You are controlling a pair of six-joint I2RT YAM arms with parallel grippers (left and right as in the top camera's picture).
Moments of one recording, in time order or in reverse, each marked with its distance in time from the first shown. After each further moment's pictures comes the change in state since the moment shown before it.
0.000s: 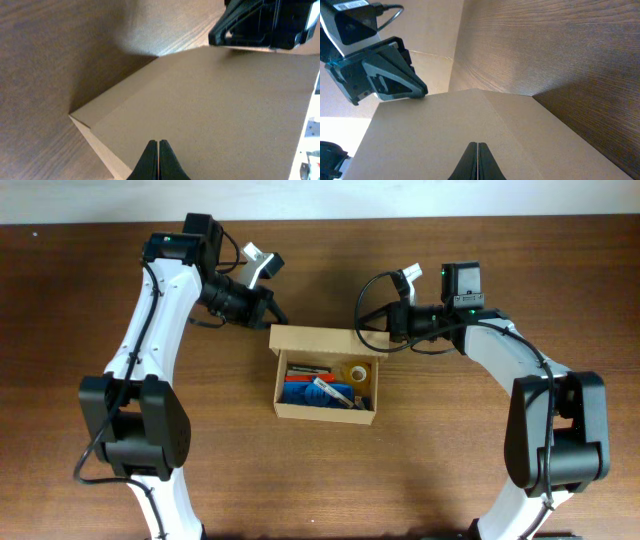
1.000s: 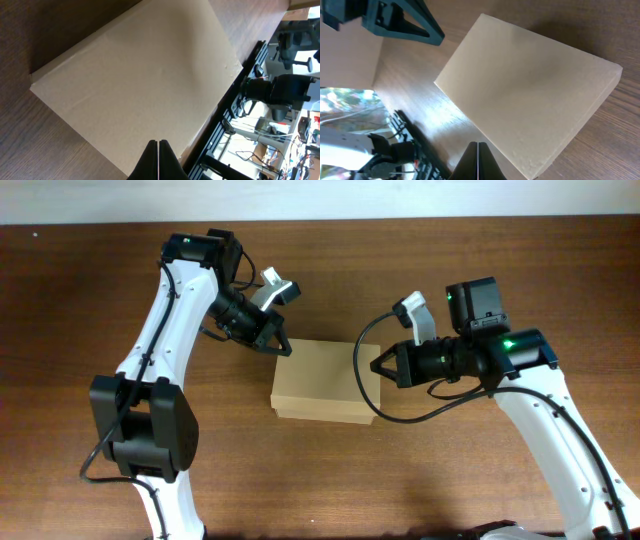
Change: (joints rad) left arm -0.064 0.000 0.000 -0.207 -0.087 0.146; right arm 0.137 -0.501 0.009 -0.700 0.478 -0.336
